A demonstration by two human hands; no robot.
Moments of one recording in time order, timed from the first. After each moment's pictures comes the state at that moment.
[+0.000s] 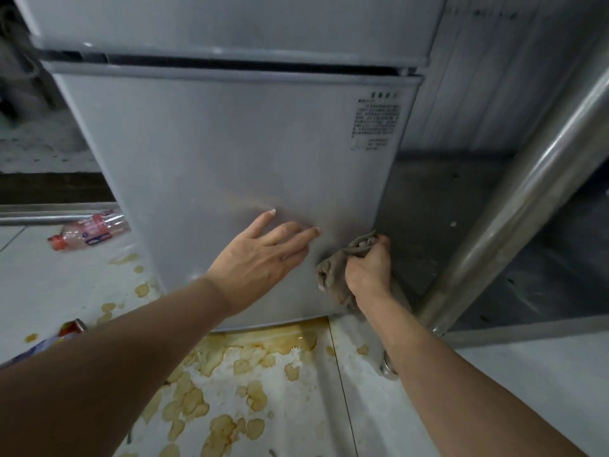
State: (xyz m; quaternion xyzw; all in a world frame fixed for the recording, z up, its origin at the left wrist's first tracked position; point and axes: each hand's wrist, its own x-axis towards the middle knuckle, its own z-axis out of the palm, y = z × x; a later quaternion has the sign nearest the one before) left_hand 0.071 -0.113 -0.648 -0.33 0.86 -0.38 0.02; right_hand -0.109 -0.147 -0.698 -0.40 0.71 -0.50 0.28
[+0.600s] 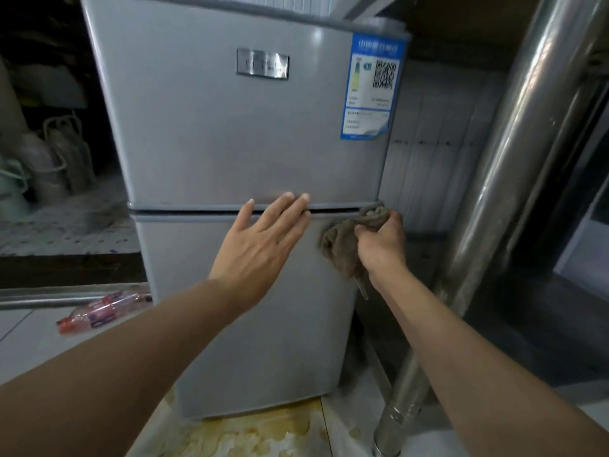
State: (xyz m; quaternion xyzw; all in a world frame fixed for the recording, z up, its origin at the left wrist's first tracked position) left_hand 0.063 -0.109 -0.508 -0.47 0.79 -0.37 -0.11; right_hand -0.122 -0.147 -0.504 -0.44 0.61 -0.61 0.26
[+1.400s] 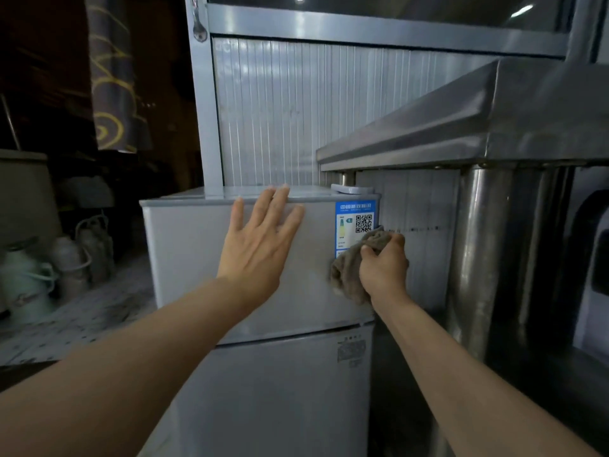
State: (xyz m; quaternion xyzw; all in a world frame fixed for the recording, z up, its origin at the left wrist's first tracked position) left_hand 0.063 -0.123 -0.333 -0.53 0.72 -0.41 -0.18; right_hand -0.114 -0.159 -0.366 -0.44 0.57 -0.66 0.20
